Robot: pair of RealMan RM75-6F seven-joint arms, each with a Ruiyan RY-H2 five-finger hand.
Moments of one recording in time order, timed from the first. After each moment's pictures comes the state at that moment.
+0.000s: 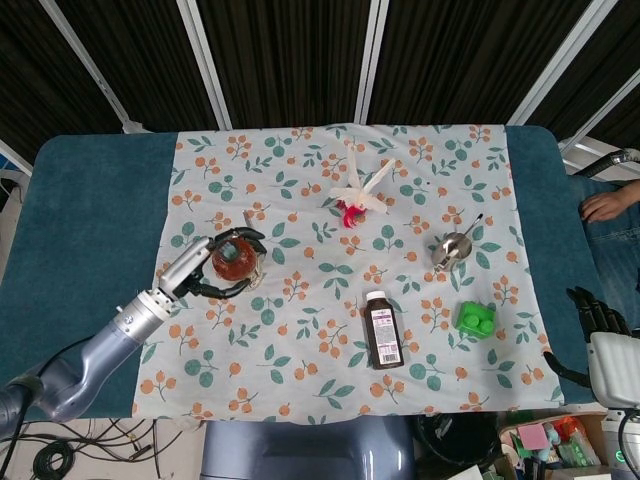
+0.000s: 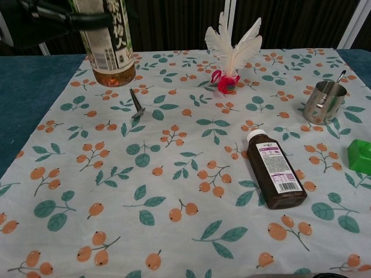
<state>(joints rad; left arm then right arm) -0.67 -1.32 -0.23 -1.54 1.65 0.99 -0.91 0.04 -1.11 0.10 -1.67 -1.44 1.50 -0.02</state>
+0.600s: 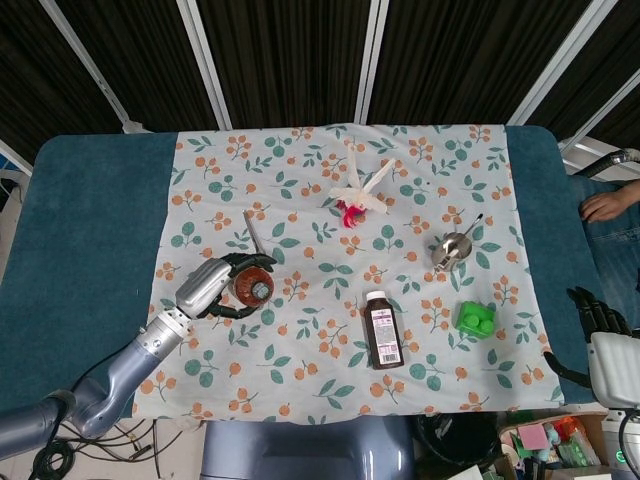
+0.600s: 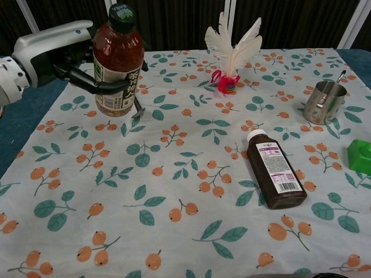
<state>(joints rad) -0.66 -1.49 -0.16 -1.46 1.61 1.06 -0.61 0.04 -1.11 0.10 -1.66 -1.44 1.50 -0.01</state>
